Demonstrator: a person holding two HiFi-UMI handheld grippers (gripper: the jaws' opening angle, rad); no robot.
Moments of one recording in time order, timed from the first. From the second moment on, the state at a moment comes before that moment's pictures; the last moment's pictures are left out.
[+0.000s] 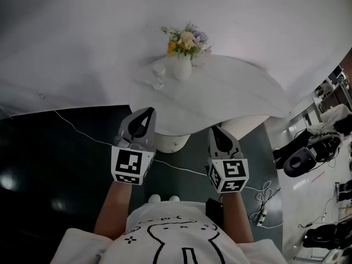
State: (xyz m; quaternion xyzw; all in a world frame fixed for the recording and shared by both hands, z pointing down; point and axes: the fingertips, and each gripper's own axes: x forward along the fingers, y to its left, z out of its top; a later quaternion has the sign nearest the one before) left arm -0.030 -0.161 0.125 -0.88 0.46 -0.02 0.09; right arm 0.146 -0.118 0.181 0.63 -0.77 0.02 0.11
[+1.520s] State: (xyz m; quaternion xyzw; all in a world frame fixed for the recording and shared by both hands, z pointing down) left arm -0.007 -0.169 0.055 -0.90 0.42 0.02 0.15; right arm 0.154 -0.115 0.068 0.65 -0.75 -0.08 0.07
